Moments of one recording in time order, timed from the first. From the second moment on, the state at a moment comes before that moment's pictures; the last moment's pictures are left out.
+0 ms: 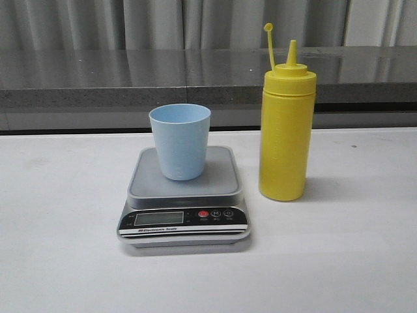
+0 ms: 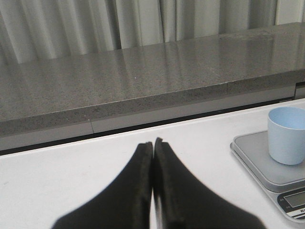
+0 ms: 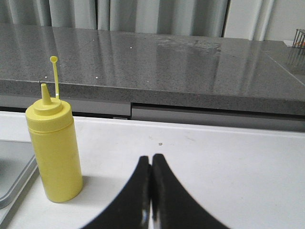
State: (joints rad) left arm -0.28 0.03 -0.35 0.35 0.49 -0.24; right arm 0.12 0.27 -0.31 -0.20 0.20 0.20
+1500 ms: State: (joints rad) left arm -0.28 0.03 -0.35 0.35 0.49 -0.24; right arm 0.03 -0.01 0.03 0.01 0.16 -0.02
